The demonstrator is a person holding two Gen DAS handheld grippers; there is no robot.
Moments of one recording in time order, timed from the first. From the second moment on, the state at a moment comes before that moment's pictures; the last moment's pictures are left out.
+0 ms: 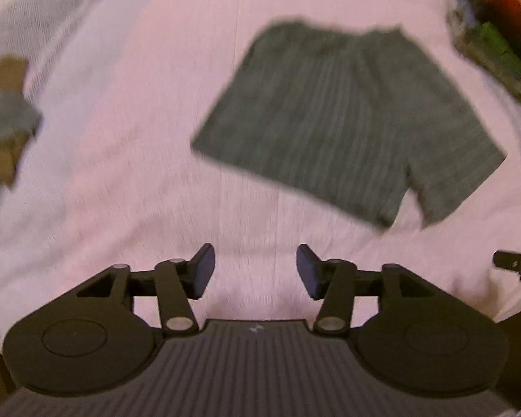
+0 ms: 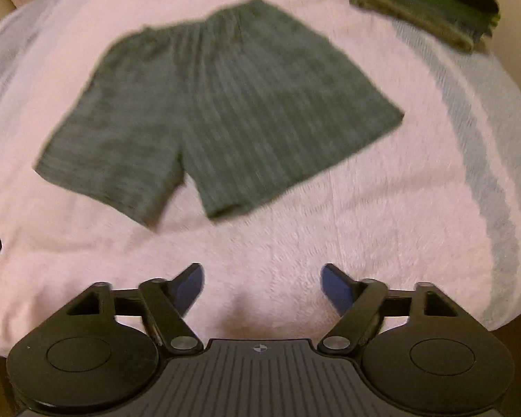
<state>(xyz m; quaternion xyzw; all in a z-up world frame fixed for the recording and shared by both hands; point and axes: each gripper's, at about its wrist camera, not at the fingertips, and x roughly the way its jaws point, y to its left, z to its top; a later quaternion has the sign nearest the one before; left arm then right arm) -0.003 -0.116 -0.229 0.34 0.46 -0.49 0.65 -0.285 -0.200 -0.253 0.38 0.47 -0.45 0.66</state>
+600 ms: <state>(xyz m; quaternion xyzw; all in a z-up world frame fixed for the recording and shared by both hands) -0.072 -0.083 -0.150 0.33 0.41 -0.52 0.67 -0.303 -0.169 -0.165 0.34 0.43 -0.44 0.71</state>
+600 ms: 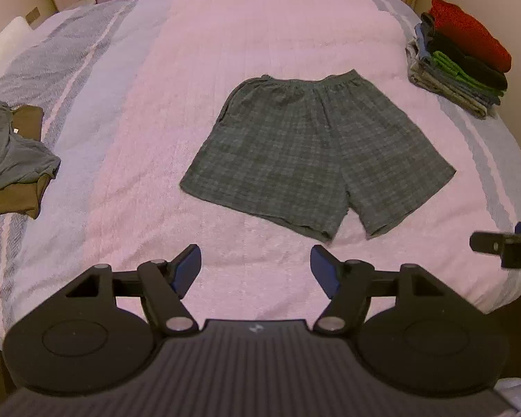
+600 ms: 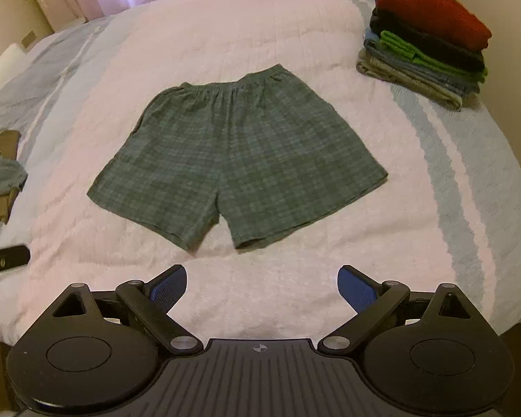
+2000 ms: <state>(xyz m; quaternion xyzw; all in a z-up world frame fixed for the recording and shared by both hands) -0.209 -0.051 -0.128 0.30 0.41 -0.45 0.73 -0.399 -0.175 -0.161 0.30 0.46 -0.35 0.76</state>
